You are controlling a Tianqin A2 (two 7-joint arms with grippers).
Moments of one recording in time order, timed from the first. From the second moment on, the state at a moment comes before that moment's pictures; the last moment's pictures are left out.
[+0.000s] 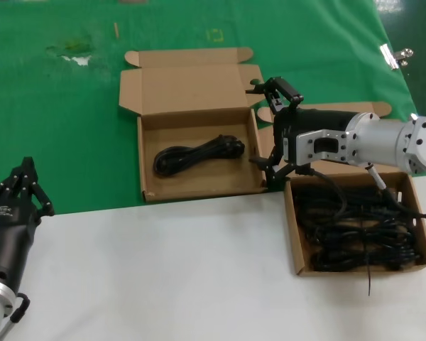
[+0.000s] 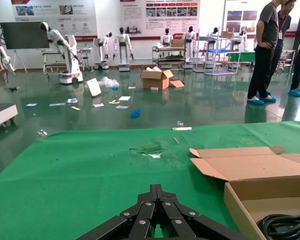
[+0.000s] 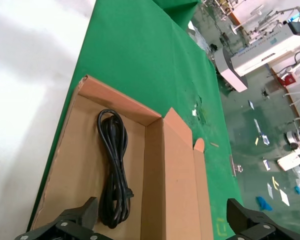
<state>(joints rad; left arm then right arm) 0.00 -0.30 1.60 -1.60 -1.80 0.00 0.00 0.81 0.45 -2.03 1.07 1.36 -0.75 -0.52</state>
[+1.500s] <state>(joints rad) 0.00 -0.30 1.60 -1.60 -1.80 0.00 0.00 0.44 0.38 -1.84 1.31 1.56 -0.41 -0.28</state>
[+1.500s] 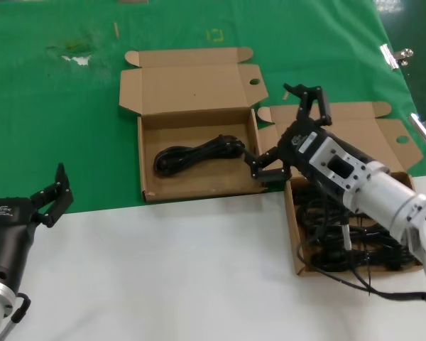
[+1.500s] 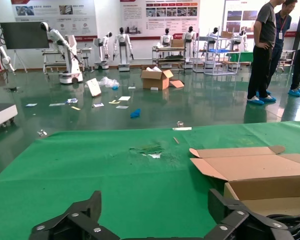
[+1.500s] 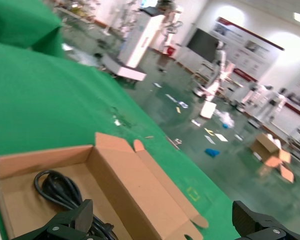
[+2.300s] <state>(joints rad) 0.00 -0.30 1.60 -1.60 -1.80 0.00 0.00 0.18 0.33 -1.70 1.48 1.70 -0.17 -0.12</state>
